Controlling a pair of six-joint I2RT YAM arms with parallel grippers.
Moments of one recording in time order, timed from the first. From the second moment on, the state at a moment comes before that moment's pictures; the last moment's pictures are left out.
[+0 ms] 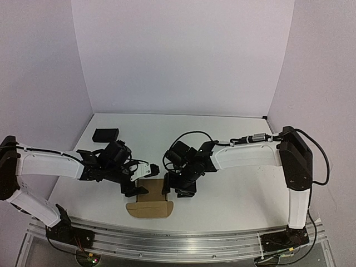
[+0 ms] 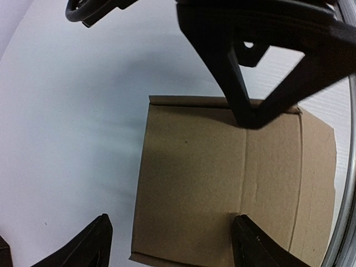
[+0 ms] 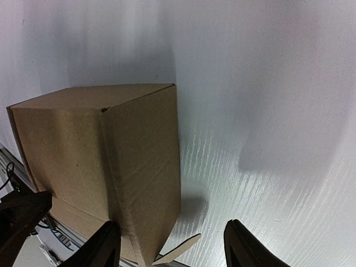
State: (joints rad) left arm -0.85 1.38 0.71 -0.19 0.15 0.56; right arm 1.06 2.02 1.46 -0.59 -0.18 1.05
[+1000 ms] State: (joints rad) left arm -0.74 1.49 0.95 -0.55 0.53 1.53; right arm 1.07 1.82 1.13 -0.49 -0.25 1.18
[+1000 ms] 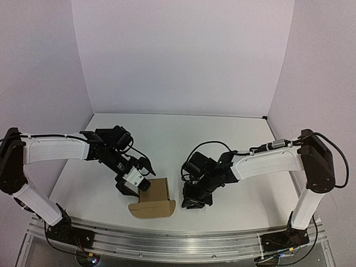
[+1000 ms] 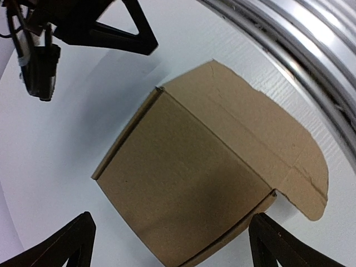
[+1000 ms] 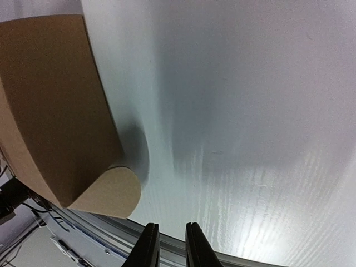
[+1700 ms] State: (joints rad) left arm -0.80 1.57 0.91 -0.58 0.42 1.74; right arm 1.02 1.97 1.12 -0.16 -0.33 1.25
